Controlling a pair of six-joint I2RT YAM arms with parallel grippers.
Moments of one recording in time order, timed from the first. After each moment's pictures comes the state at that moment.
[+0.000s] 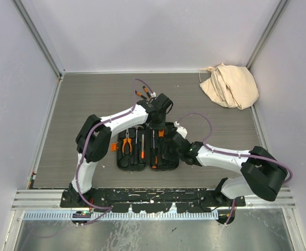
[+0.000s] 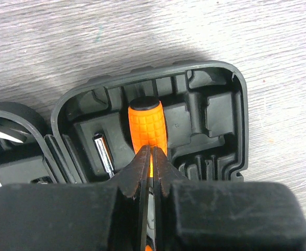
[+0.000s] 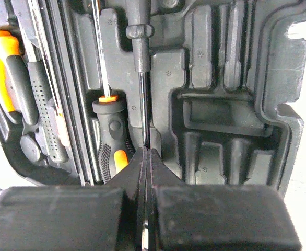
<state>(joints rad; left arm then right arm) -0.81 2.09 1.68 -0.69 -0.10 -0.65 0.88 1.35 0.61 -0.15 0.14 1.03</state>
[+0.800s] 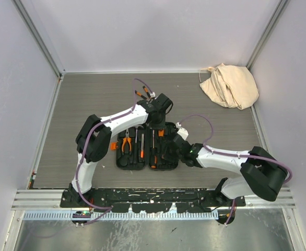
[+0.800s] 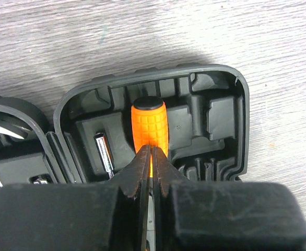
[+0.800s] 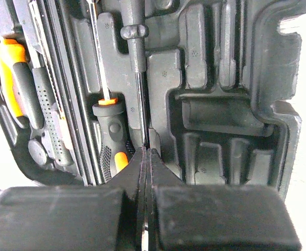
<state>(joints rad) -0.81 2.08 1.68 -0.69 -0.11 -0.67 0.89 1.37 0.58 -0.10 0.16 1.10</state>
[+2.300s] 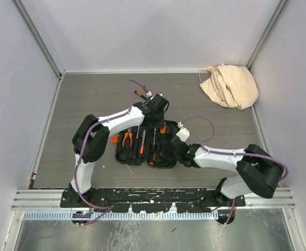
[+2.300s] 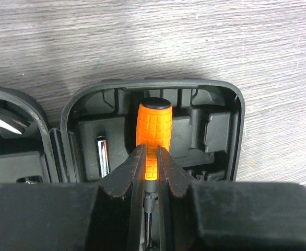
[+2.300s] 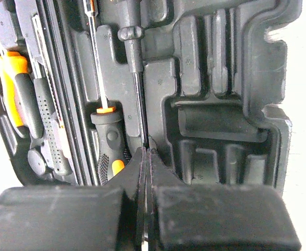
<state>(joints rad) -0.79 2.05 1.58 -0.51 -0.09 -0.73 0.91 1.42 0.58 -0.07 0.30 1.20</state>
